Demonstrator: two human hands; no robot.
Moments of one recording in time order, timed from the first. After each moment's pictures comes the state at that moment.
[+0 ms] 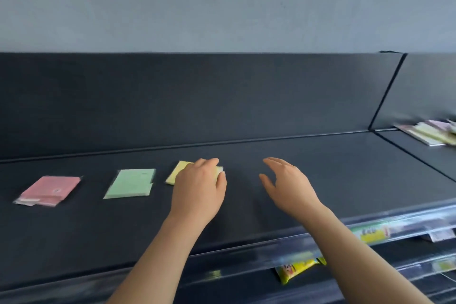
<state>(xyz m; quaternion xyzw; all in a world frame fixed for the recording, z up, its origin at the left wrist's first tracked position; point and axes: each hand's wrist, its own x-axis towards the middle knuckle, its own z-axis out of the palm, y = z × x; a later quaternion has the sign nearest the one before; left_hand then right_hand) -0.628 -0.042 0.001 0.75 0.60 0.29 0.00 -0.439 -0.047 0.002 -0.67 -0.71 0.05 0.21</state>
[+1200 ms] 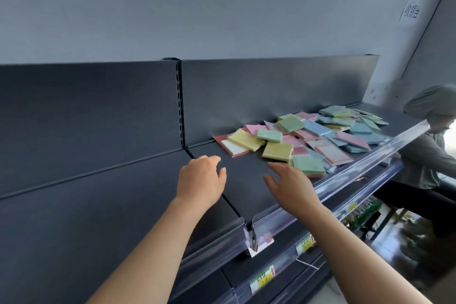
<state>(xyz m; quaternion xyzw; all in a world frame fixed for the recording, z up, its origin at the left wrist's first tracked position) -0.091 0.015 0.009 0.85 0.46 0.23 0.09 0.081 -0.079 0.007 -0.82 -0.54 0.00 0.21</state>
